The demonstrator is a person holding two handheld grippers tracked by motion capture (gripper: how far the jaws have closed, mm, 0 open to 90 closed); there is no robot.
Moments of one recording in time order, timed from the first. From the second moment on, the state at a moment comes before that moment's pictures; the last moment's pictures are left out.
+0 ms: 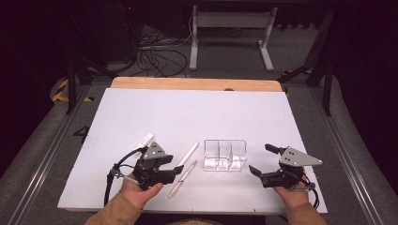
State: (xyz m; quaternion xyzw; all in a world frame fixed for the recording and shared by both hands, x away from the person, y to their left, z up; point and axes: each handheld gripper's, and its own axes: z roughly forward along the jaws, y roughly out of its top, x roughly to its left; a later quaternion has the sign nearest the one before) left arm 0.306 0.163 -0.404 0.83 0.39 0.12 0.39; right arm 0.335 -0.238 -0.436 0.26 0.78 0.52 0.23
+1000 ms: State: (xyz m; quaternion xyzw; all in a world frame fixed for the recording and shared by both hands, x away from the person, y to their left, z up) left arm 0.334 0.123 -0.442 0.85 0.42 0.08 0.31; right arm 0.336 -0.235 -0.439 0.25 0.79 0.51 0.22
